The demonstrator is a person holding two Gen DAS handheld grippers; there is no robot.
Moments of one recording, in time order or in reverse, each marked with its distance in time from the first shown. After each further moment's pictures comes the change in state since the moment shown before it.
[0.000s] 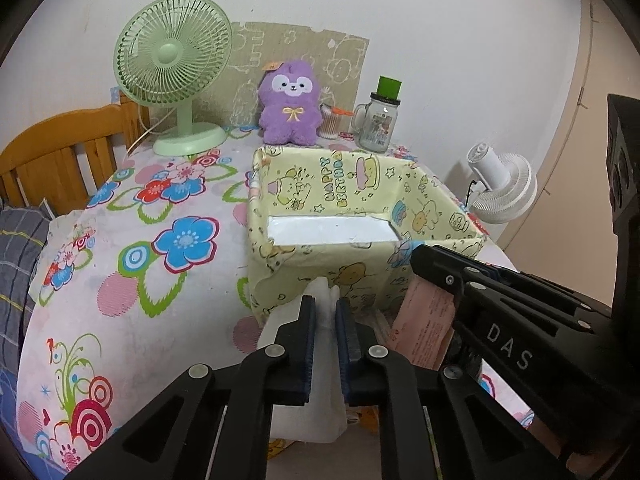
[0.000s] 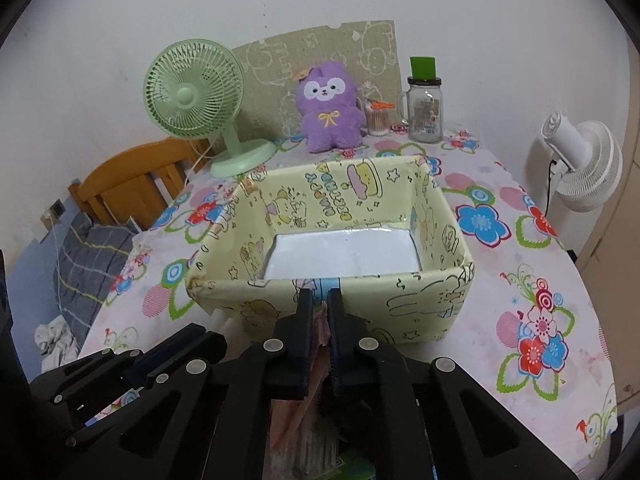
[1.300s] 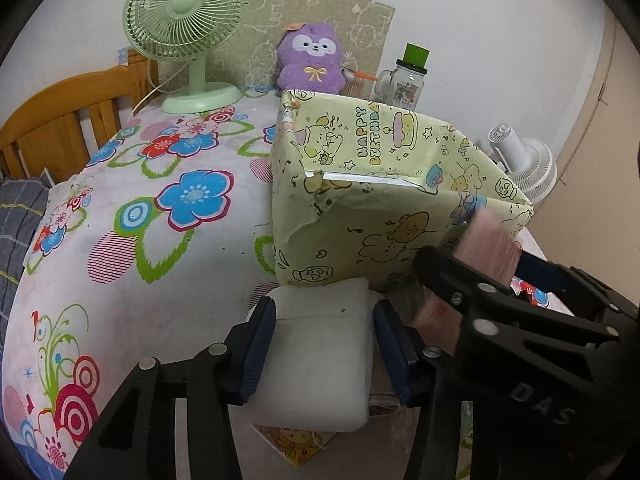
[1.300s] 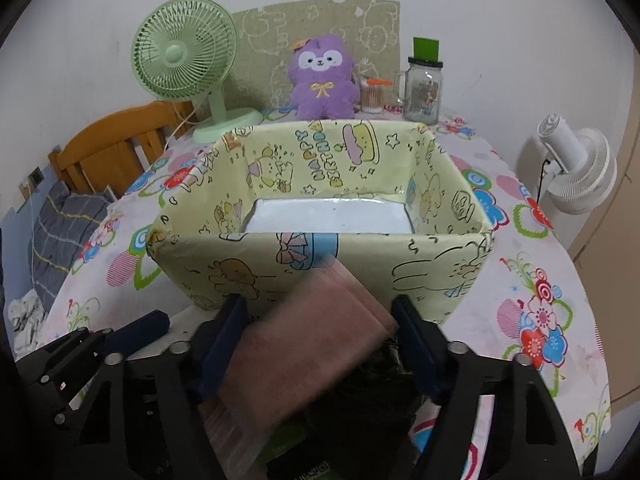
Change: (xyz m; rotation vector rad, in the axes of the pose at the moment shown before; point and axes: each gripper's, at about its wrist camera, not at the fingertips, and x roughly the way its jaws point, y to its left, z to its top) left arm 0.034 0.028 -0.020 -0.045 0.102 0.016; right arm 0.035 0.007 -0.020 -0.063 0.075 -0.093
